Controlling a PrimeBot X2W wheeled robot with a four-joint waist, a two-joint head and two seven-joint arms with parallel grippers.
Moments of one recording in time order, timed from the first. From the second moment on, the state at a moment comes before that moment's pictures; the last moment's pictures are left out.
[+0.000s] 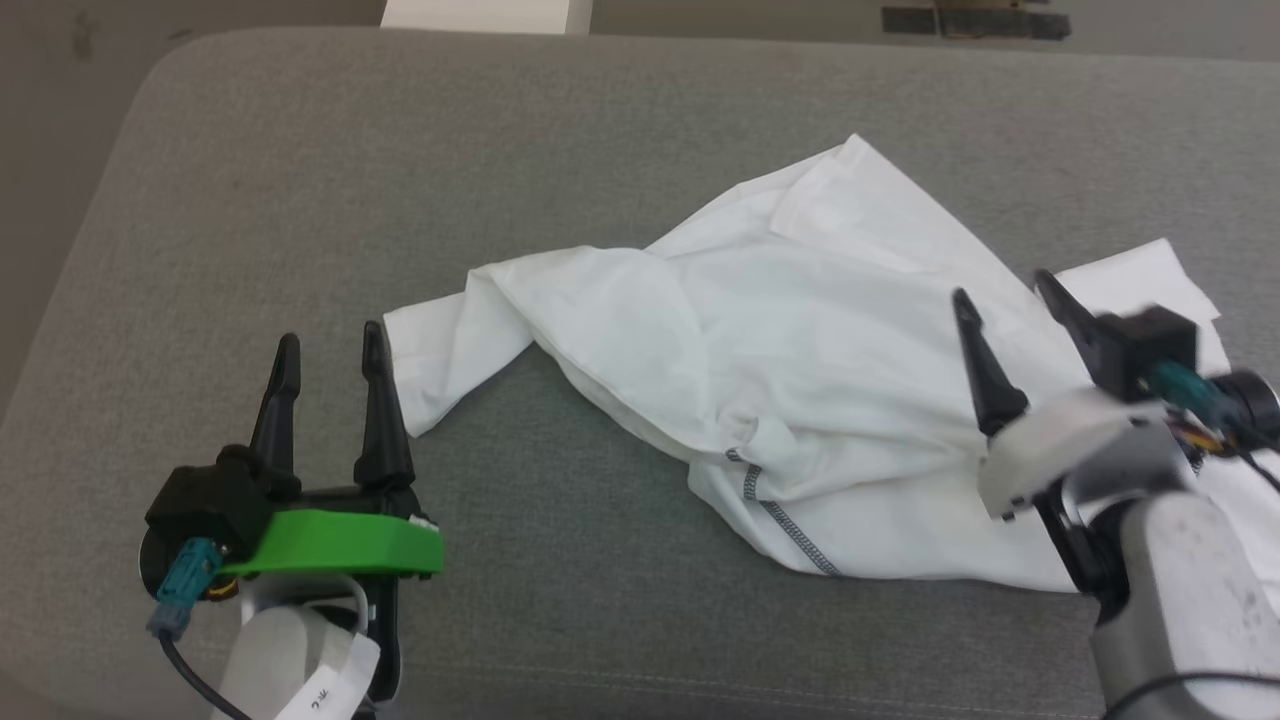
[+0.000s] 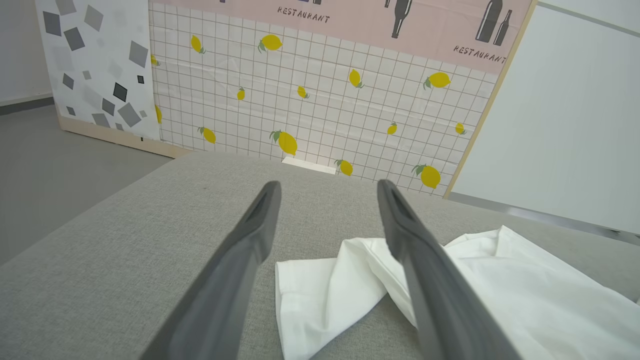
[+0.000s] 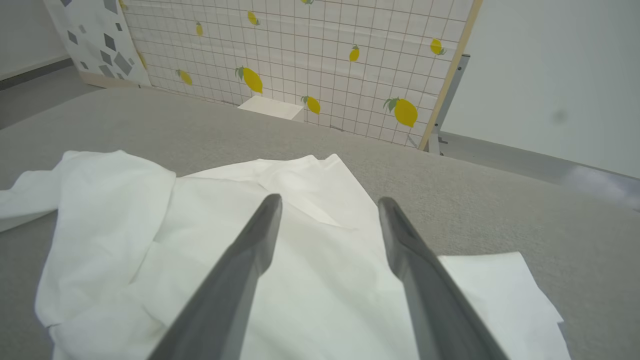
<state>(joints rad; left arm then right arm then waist) -0.14 0.05 -0.01 0.00 -0.28 -0.01 -0.26 -0.28 -0.10 0.00 0.10 0.04 0.13 0.11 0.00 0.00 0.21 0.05</state>
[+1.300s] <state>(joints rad) -0.28 0.05 -0.14 -0.05 -0.36 0.03 -0.26 -1.04 -0.49 0.28 0.76 0.23 0.13 0.44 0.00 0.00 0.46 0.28</state>
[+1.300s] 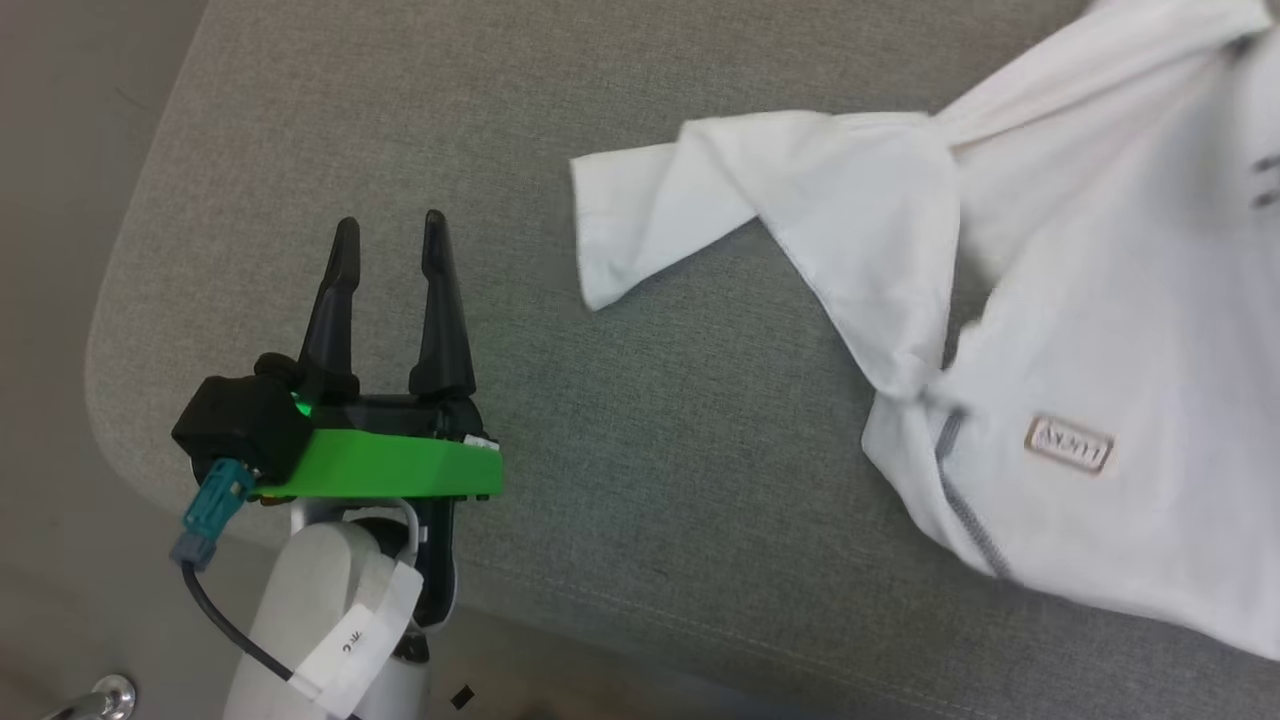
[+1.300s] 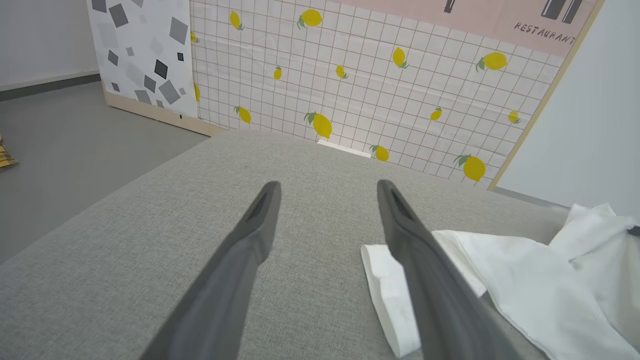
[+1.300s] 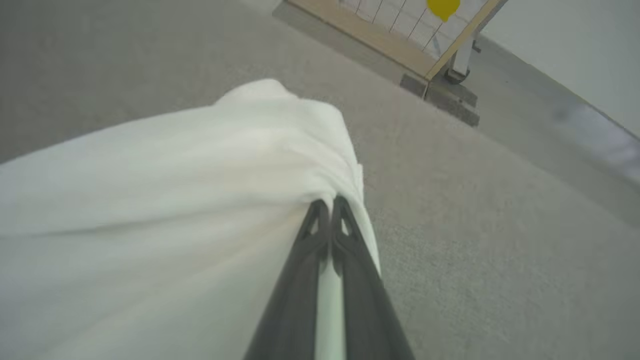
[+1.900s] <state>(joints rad) -0.27 0.05 -0.14 -0.03 -0.35 0.02 -0.26 -0.88 -0.25 -0.40 0.66 -0.25 0.13 0.35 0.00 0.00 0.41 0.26</state>
